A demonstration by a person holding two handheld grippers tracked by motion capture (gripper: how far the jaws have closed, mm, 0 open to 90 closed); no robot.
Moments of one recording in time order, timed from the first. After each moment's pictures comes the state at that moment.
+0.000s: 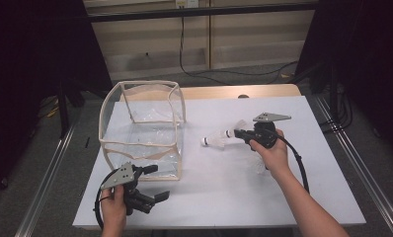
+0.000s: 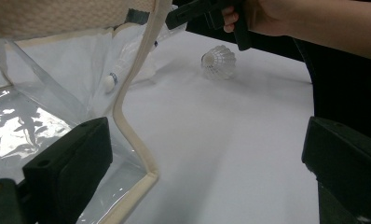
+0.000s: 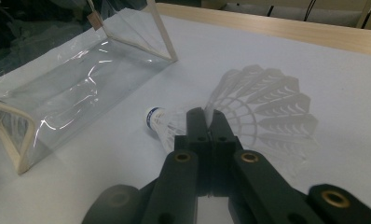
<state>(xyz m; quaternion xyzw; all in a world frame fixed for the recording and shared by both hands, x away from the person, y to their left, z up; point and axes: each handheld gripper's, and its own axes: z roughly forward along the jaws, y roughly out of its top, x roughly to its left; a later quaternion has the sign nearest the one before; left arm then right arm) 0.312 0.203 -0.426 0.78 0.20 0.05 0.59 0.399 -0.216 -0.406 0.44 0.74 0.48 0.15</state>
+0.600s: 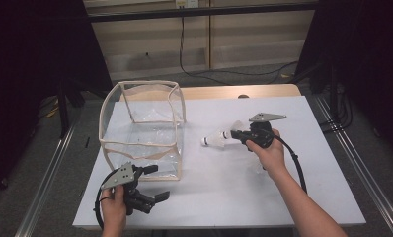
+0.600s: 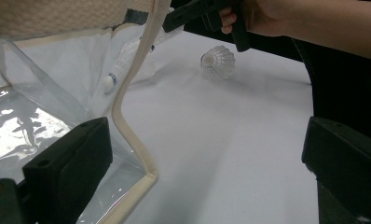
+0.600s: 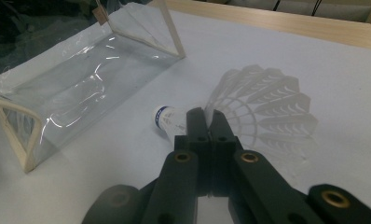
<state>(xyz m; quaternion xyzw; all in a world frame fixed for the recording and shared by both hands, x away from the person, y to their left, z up) 0.312 0.203 -0.426 0.78 0.20 0.05 0.59 0.401 -0.206 -0.406 0.44 0.75 0.48 0.14</state>
